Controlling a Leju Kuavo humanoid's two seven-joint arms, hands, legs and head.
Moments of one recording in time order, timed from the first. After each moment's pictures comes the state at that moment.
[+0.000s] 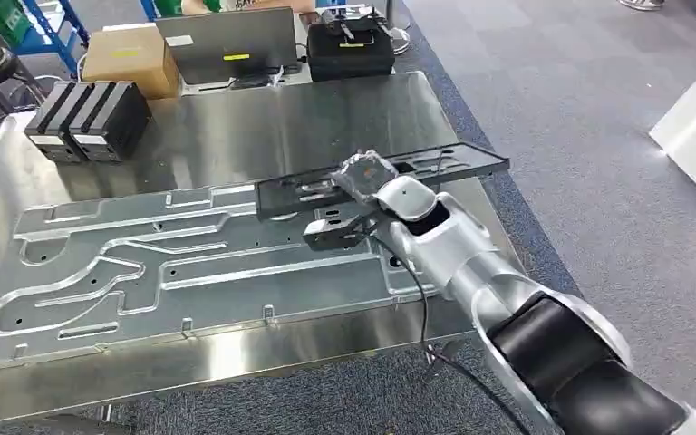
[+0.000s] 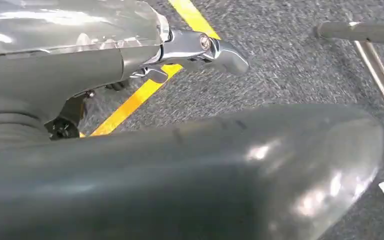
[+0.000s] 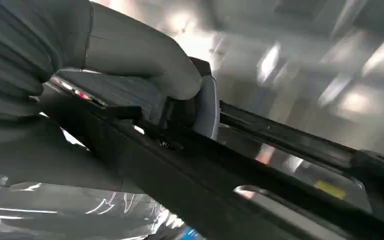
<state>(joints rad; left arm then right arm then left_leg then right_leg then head) -0.12 -0.07 1.33 -0.22 -0.22 -0.16 -0.49 -1.06 0.10 0.67 -0.47 1.39 0.01 -0.10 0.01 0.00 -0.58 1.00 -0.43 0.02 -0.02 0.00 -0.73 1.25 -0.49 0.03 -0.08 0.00</state>
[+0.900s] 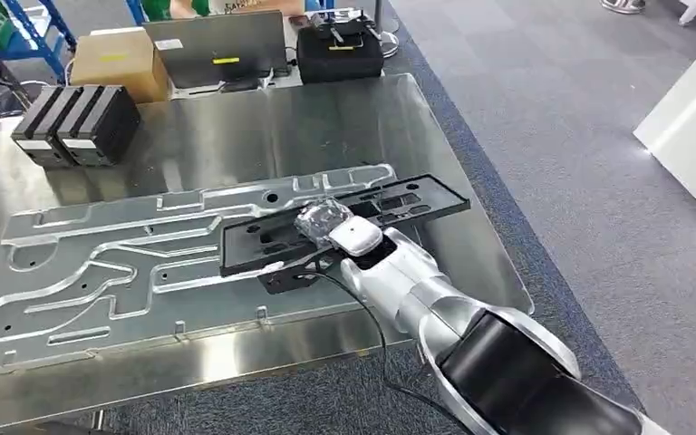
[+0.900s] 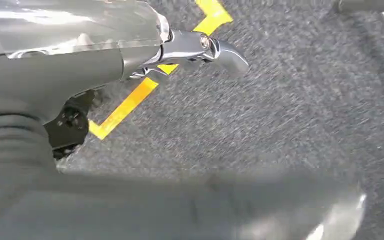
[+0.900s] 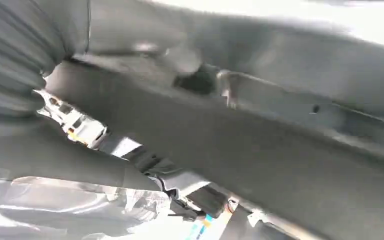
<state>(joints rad) -0.13 -0.09 1.31 -0.22 -0.22 -0.16 -0.46 -1.02 0.29 0.72 -0.30 1.28 0.03 -0.01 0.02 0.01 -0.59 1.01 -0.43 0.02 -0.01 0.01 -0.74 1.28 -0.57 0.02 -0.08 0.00</state>
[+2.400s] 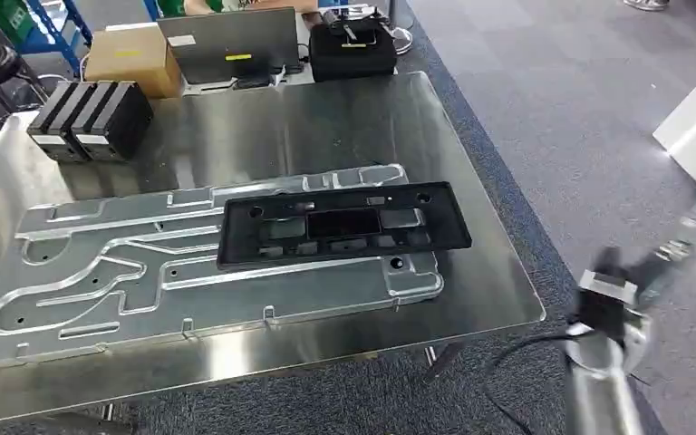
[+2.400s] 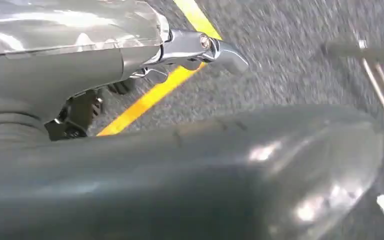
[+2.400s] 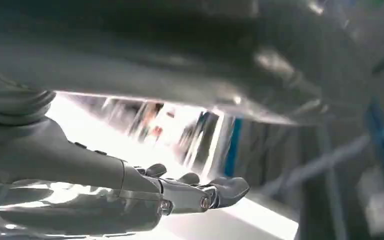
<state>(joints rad) -0.07 -0.09 1.37 -0.21 -0.22 -0.17 -0.54 -0.10 -0.12 -0.31 -1.64 0.34 -0.61 -0.68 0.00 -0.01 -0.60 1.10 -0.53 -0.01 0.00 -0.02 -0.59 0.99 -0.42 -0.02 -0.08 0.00</state>
